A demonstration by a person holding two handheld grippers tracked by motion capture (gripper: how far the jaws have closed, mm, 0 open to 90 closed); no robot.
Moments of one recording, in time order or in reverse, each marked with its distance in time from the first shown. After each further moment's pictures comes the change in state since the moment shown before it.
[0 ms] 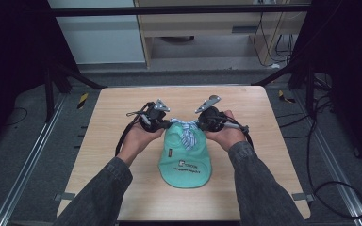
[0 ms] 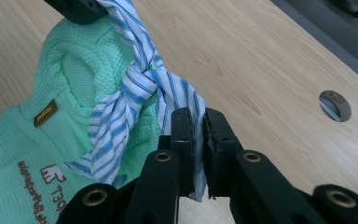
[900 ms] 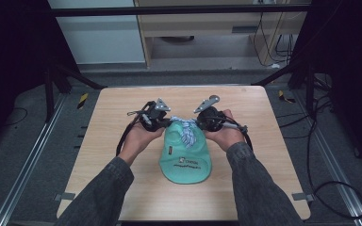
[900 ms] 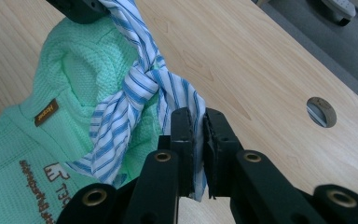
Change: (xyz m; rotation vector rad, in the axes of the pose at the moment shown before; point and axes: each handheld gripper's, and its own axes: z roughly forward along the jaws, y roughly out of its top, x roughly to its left) left arm 0.004 0.000 0.000 -0.018 0.041 0.017; right arm 0.003 0.004 0.002 -0.017 -0.040 -0.025
